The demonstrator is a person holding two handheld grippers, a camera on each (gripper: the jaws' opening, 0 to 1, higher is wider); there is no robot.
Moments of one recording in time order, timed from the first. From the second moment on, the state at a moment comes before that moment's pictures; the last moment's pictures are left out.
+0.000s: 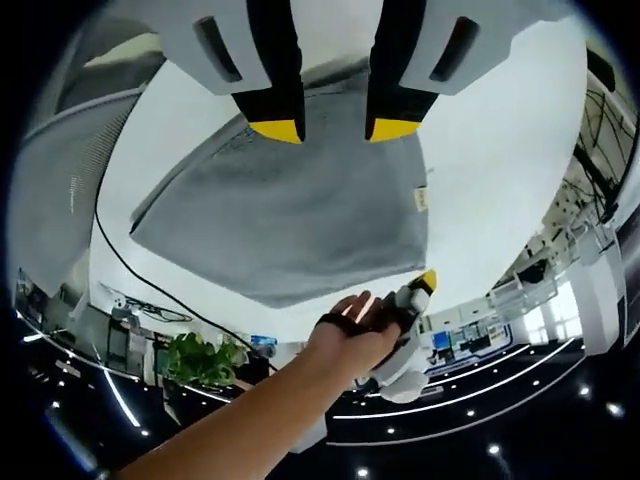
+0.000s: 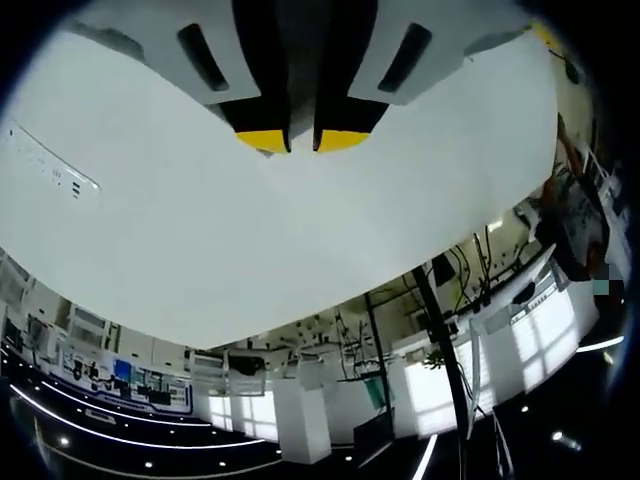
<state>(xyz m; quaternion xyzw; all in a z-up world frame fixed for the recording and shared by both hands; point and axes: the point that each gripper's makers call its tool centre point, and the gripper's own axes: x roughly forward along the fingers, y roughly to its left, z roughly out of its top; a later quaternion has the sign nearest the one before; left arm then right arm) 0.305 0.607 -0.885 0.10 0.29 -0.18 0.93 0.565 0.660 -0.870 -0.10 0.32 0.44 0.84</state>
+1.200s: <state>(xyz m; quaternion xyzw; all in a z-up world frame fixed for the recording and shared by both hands) 0.311 0.596 -0.867 0.09 0.31 -0.17 0.93 0.566 0.625 -0.850 -0.06 0.33 0.45 0.83</state>
